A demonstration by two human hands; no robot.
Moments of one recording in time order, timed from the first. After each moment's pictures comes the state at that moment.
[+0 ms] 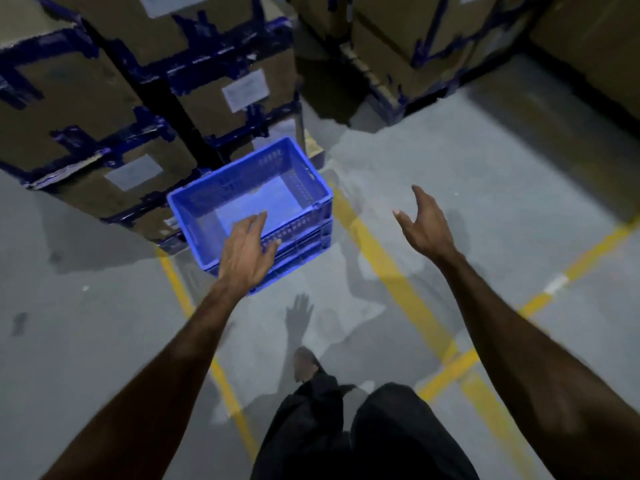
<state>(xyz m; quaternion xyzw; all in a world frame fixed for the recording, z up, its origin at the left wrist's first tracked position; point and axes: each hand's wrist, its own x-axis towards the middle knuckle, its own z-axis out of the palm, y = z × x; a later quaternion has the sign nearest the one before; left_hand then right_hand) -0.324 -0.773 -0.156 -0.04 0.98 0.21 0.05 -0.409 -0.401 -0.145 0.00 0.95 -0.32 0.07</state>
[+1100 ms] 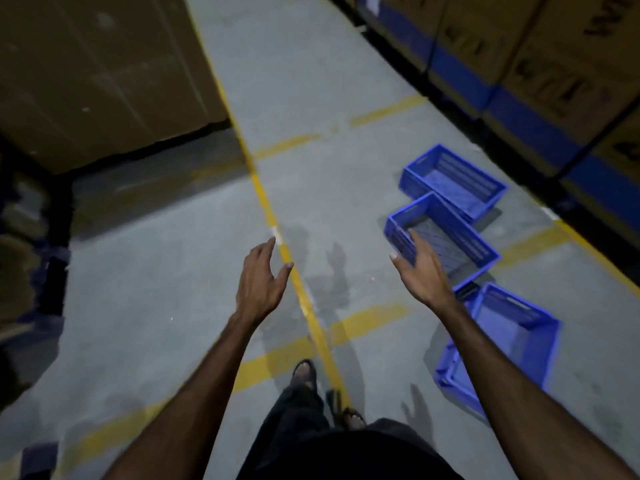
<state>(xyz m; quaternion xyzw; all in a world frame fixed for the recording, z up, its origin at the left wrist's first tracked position) -0.207 -0.055 -0.108 0.54 0.78 0.25 0.18 0.111 0.053 -0.116 0.61 0.69 -0.34 -0.20</state>
